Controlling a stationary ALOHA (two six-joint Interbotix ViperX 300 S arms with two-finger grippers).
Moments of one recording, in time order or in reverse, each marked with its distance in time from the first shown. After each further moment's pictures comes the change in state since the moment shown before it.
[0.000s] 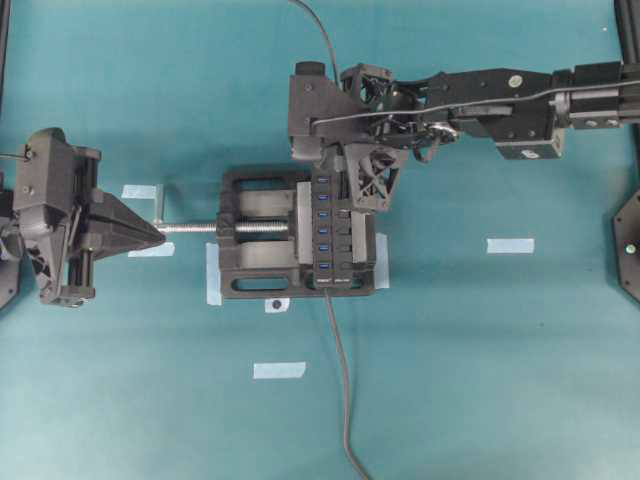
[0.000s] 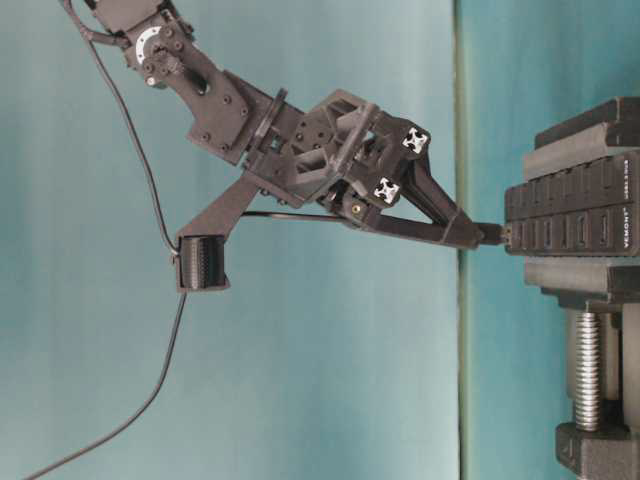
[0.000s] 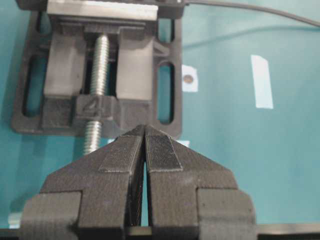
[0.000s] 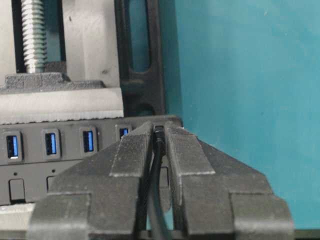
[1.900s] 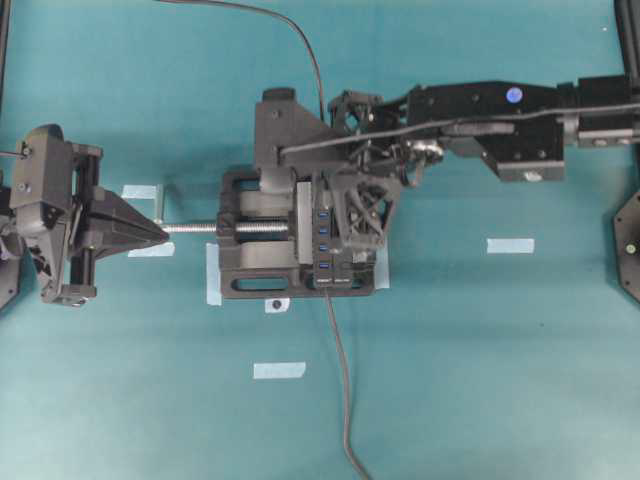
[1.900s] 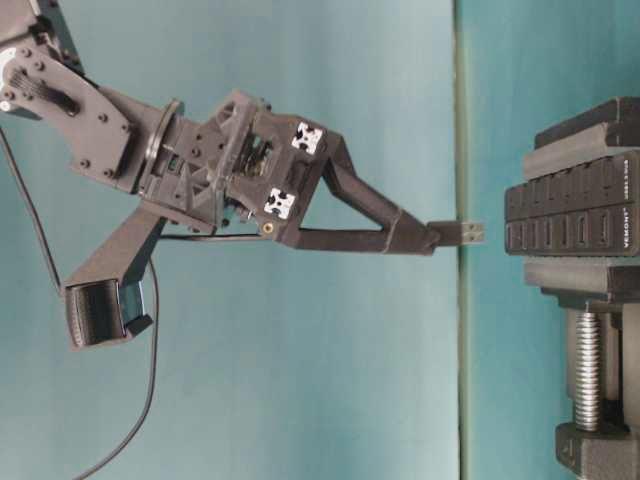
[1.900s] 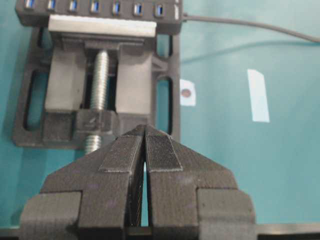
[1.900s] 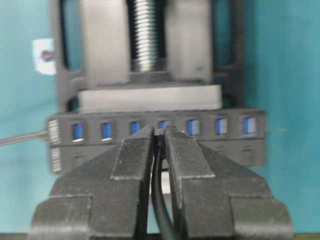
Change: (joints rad) left arm 0.000 0.002 -0.014 -0.002 -0.018 0.000; right arm 0.137 -0.023 -0.189 0.048 0.350 0.104
